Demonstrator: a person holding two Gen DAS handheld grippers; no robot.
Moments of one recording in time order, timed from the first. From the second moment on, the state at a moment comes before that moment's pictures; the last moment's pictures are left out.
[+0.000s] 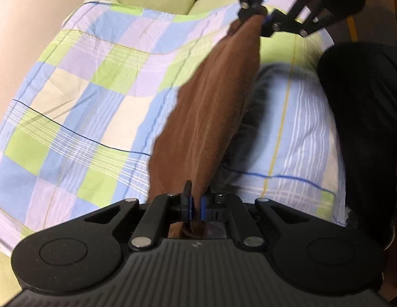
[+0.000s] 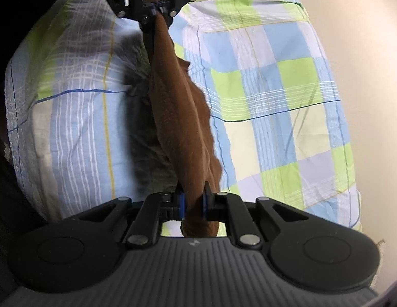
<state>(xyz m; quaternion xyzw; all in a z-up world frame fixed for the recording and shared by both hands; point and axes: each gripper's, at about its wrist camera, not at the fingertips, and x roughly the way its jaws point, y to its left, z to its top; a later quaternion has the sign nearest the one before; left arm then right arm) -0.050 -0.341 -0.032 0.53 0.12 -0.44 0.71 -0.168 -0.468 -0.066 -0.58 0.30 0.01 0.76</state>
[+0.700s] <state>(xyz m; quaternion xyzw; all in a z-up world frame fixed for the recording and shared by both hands) -0.097 -0.367 0.024 0.55 0.00 -0.47 0.69 -0.226 -0.449 0.000 -0.57 0.29 -0.10 0.76</state>
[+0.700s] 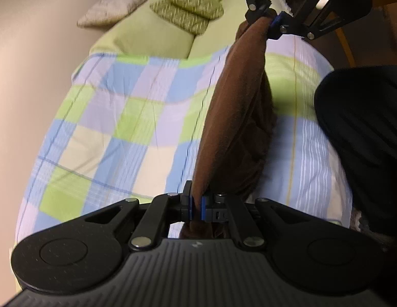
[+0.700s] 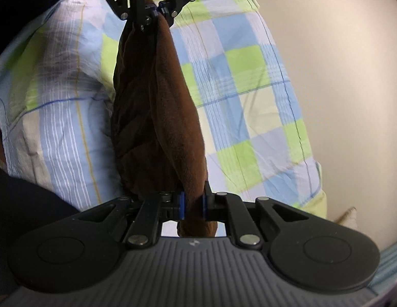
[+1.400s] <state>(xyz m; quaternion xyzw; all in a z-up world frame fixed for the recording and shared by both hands) -0.143 -0.413 0.043 0.50 -0.14 -0.61 0.60 -0.312 -0.416 0.041 -0.52 0.38 -0.27 0.71</state>
